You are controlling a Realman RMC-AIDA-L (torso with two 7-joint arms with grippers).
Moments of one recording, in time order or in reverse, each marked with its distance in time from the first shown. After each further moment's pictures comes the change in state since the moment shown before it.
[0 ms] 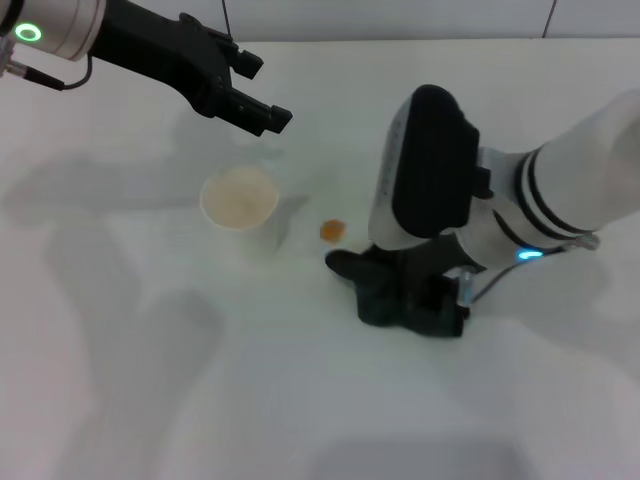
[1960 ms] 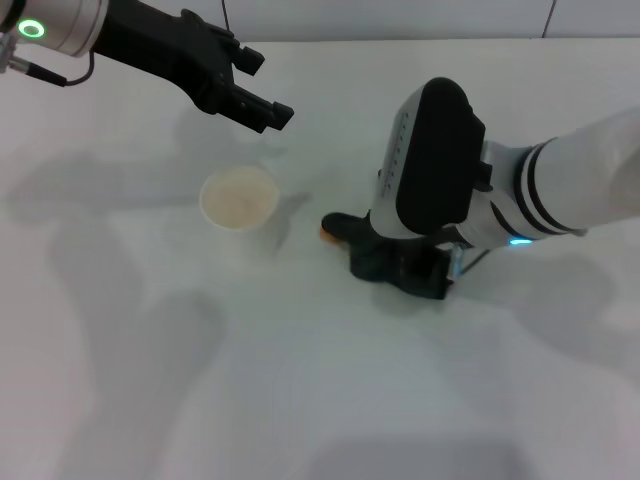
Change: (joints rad) left arm -0.007 -0.002 0.000 0.000 0.002 -0.009 0.001; right arm -0.047 0.005 -0.023 0.026 -0.072 0.203 -0.023
